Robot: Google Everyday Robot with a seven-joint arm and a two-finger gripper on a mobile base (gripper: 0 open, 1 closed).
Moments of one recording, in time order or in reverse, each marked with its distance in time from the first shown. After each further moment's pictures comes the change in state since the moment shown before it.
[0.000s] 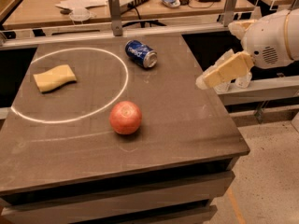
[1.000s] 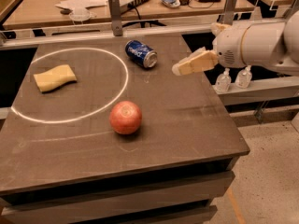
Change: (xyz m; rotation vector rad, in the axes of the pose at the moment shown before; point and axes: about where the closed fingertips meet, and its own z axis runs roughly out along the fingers) arm -0.001 -0.049 0.085 0.097 -0.168 0.068
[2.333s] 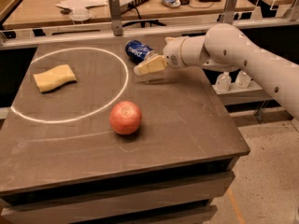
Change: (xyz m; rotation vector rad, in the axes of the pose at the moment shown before) arm 0.021 0.001 0.176 -0.116 -0.013 0.073
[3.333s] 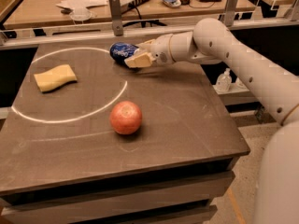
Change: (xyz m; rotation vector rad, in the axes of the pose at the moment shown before) arm -0.017 0.032 0.047 -0.246 -0.057 -0.074
